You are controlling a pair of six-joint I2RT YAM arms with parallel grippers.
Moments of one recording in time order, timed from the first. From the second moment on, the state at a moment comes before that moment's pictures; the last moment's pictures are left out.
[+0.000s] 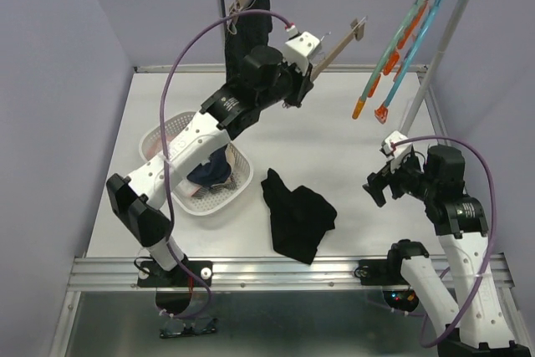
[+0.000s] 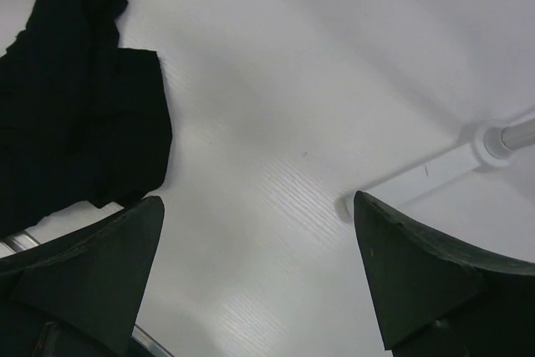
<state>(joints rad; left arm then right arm) -0.79 1.58 1.71 -0.39 0.03 0.00 0.05 0.64 0.86 -0.84 -0.46 -0.45</state>
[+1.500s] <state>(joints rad) -0.70 2.14 2.44 -0.04 -0.04 -0.21 0.05 0.59 0.75 -0.75 -0.70 -0.49</state>
